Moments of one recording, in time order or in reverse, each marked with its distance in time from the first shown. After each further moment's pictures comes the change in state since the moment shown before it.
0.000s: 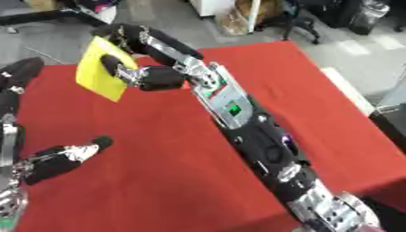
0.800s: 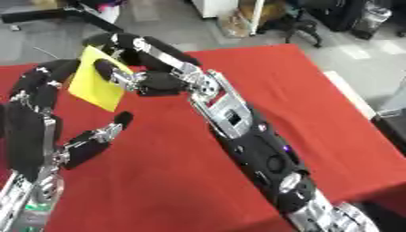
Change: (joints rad) left arm -0.066 -0.073 -0.023 0.120 -0.055 -0.010 0.091; right arm 0.030 0.034 0.024 -0.043 -0.079 0.085 0.028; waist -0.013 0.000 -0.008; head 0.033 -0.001
